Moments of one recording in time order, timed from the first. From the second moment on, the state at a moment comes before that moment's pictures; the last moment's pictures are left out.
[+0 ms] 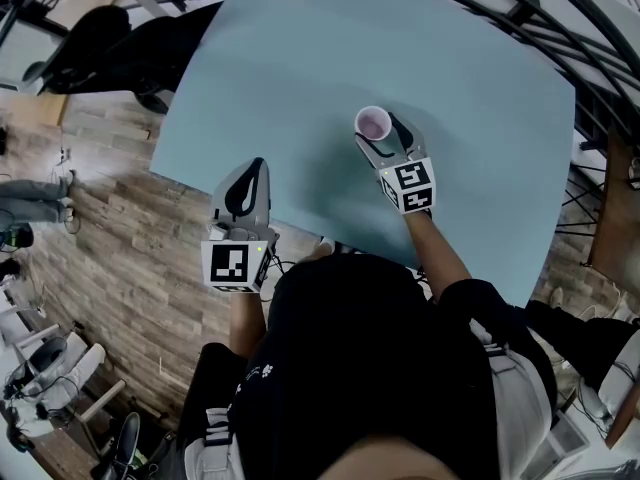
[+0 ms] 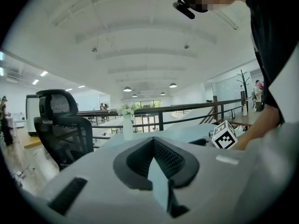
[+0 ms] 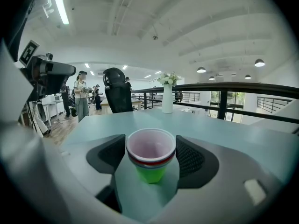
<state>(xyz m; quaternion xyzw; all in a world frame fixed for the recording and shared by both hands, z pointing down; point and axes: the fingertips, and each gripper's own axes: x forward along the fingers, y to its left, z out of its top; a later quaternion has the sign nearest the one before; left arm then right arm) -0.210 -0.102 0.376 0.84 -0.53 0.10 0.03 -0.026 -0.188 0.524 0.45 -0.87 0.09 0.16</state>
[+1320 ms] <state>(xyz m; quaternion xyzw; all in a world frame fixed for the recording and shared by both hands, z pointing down) -0.056 -0.117 0.363 0.93 -0.35 0.06 0.02 0.100 -0.102 0.406 0.57 -0.82 0.06 0.01</state>
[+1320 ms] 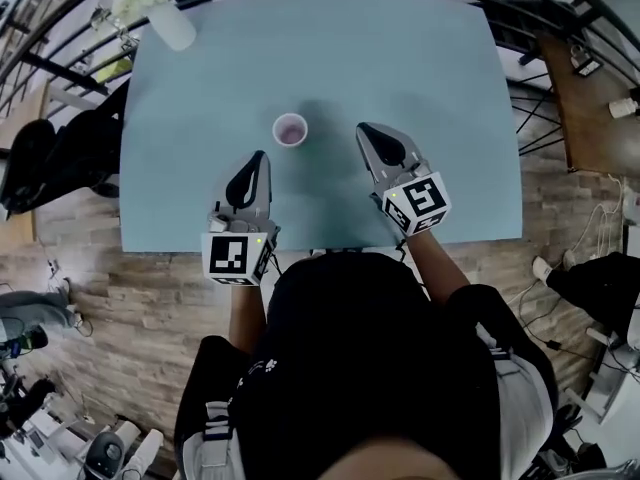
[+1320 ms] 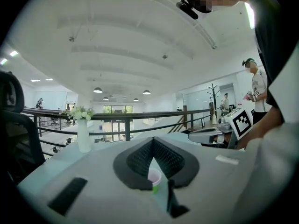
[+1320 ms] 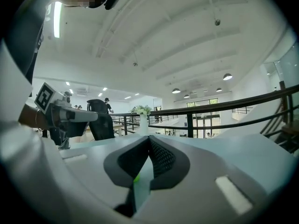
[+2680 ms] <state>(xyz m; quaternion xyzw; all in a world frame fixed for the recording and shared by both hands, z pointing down) -0.035 -0.109 0.364 0.94 -0.34 0.07 0.01 0.115 -0.089 0.394 0.58 -0.81 0.05 0.01</state>
